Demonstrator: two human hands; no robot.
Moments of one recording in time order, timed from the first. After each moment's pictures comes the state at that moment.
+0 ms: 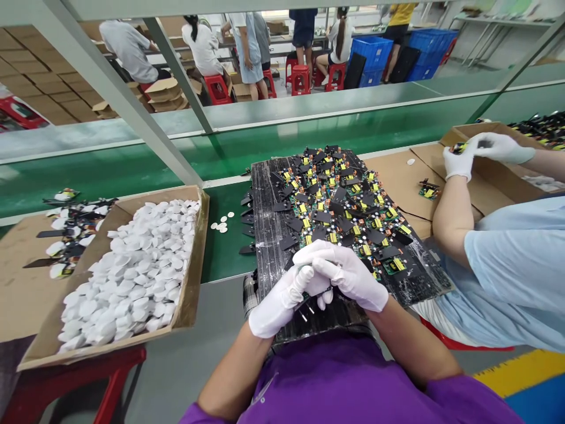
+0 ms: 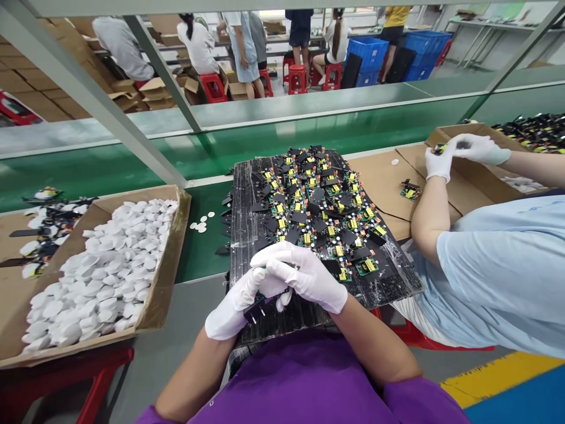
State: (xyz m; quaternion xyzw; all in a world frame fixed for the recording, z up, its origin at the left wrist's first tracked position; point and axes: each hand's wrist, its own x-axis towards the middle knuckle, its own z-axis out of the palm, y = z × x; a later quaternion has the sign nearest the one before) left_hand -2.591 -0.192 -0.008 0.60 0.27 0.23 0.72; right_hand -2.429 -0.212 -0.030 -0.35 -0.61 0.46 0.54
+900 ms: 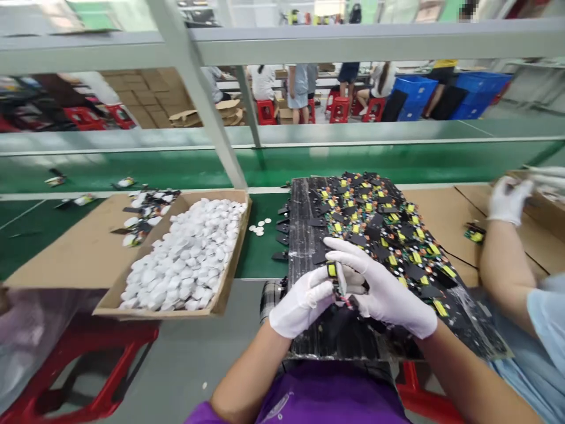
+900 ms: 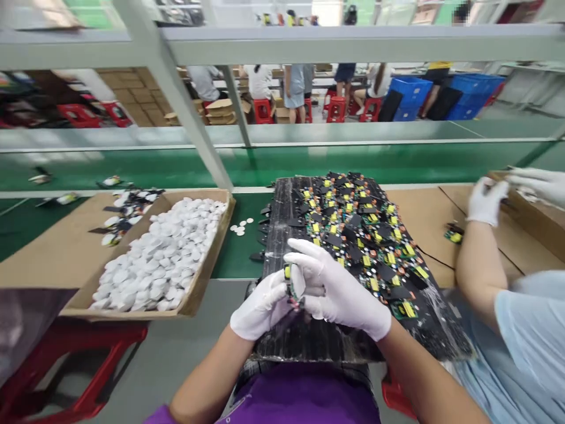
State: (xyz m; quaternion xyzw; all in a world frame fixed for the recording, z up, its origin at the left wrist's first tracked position) left_hand -2.604 -0.189 -0.036 0.39 0.17 0.36 0.83; right_hand -2.419 -0.201 -0.014 -0.32 -0.81 0.31 0.38
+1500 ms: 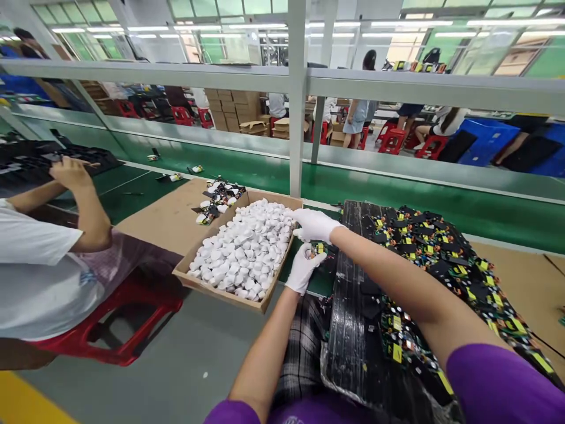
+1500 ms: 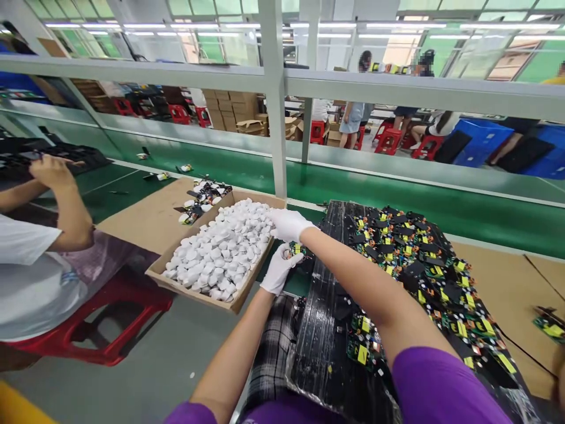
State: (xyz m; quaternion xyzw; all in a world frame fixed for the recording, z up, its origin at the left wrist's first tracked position) left_hand -2.689 -0.080 -0.118 0.31 0.41 0.64 0.57; right_hand -2.628 -0.001 0.016 -0.35 -0.93 0.10 0.05
